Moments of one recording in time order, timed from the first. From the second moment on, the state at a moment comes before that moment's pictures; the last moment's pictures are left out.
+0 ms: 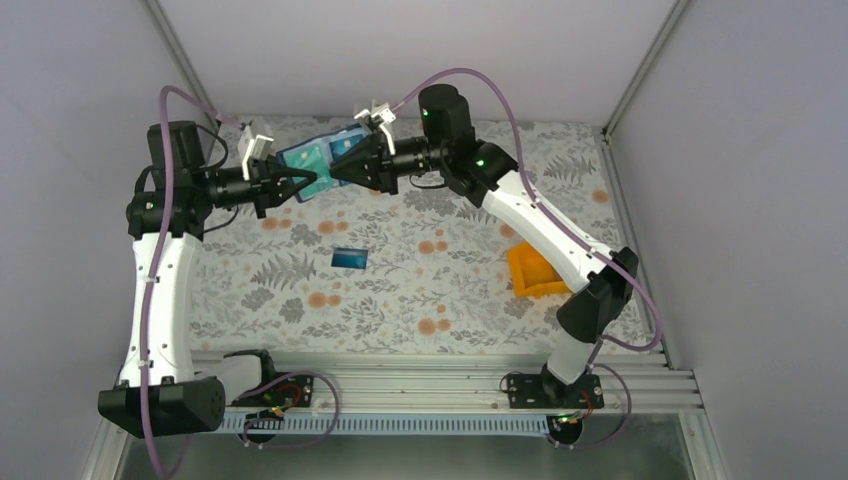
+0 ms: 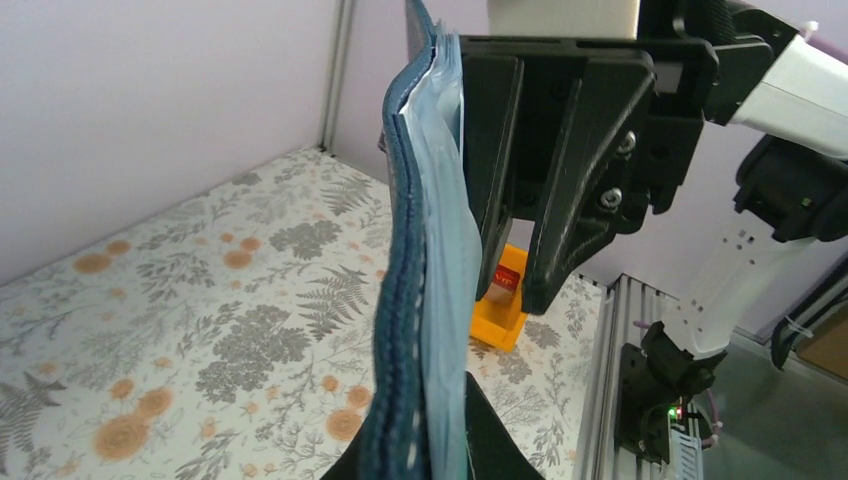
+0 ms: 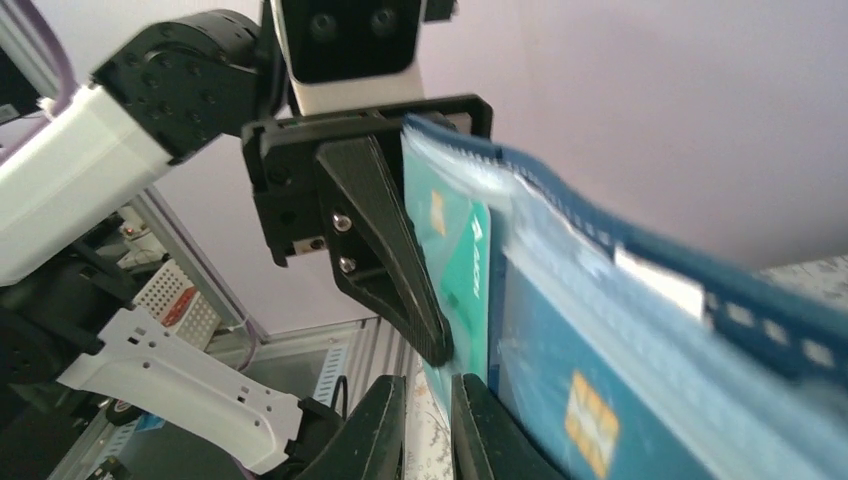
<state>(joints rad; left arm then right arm) 0.10 1.14 1.40 -0.85 1.23 0.29 0.75 1.74 1.84 -0.33 -0.91 0.12</state>
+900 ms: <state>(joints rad) 0.10 1.16 1.45 -0.98 1.31 0.43 0.77 1.81 1.98 -0.42 -0.99 0.03</state>
